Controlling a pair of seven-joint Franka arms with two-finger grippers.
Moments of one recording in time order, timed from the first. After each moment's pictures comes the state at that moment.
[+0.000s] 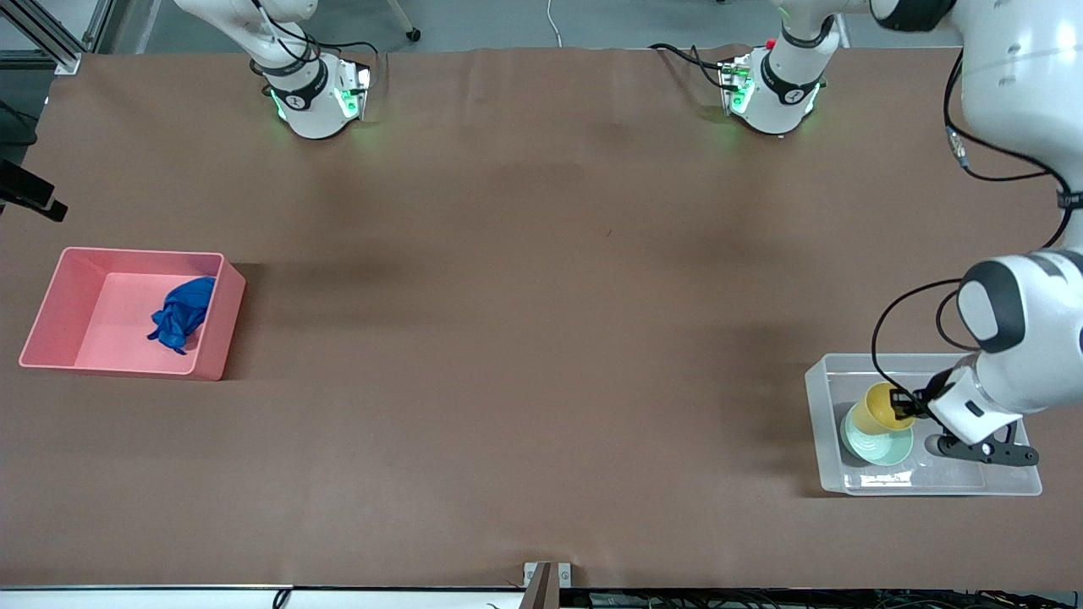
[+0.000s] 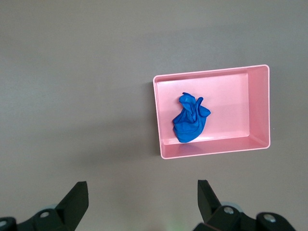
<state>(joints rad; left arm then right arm) -0.02 0.68 0.13 -1.41 -0.10 2.13 0.25 -0.08 -0.02 -0.07 -1.52 -0.01 1.48 0.00</state>
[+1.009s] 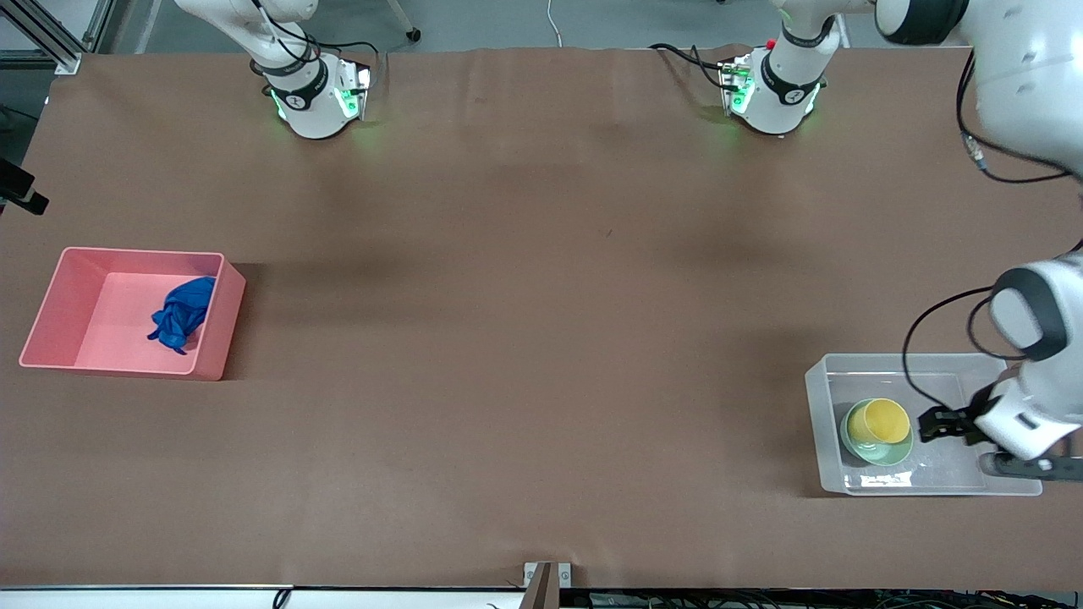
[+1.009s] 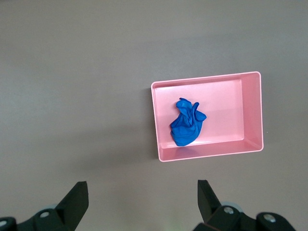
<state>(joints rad) 0.00 0.58 0.14 -1.35 -0.11 2.14 0.25 -0.09 -0.01 -0.07 -1.45 -0.02 1.46 0.00</state>
